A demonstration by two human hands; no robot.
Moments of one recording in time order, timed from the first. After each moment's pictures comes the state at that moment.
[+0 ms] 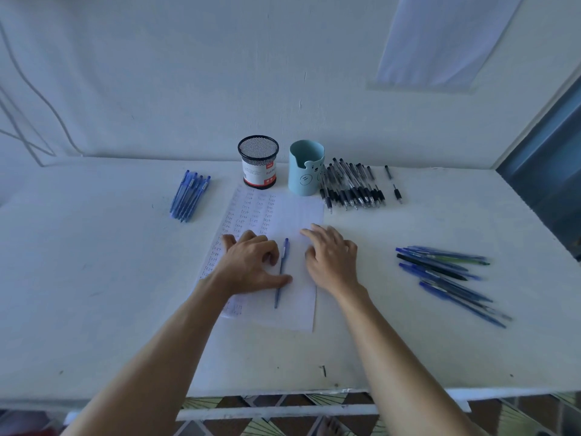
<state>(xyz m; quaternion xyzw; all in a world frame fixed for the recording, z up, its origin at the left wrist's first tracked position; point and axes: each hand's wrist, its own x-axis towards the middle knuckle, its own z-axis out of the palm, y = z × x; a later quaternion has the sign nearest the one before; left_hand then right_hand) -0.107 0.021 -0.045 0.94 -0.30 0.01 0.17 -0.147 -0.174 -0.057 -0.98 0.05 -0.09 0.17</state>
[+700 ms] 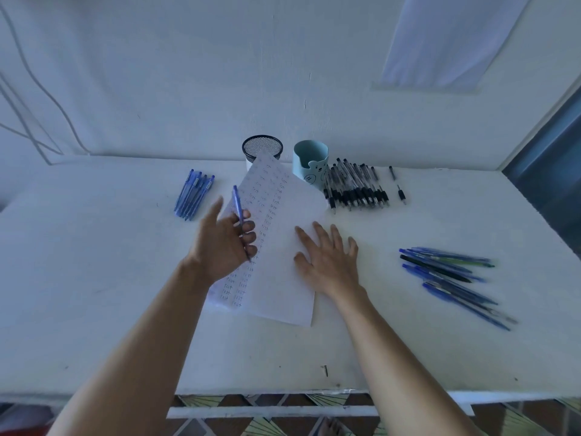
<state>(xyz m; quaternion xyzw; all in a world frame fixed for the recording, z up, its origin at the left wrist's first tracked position) -0.093 0.044 -0.009 0.41 0.07 -0.28 0.86 -0.150 -0.170 -0.052 -0.99 0.04 0.04 0.11</state>
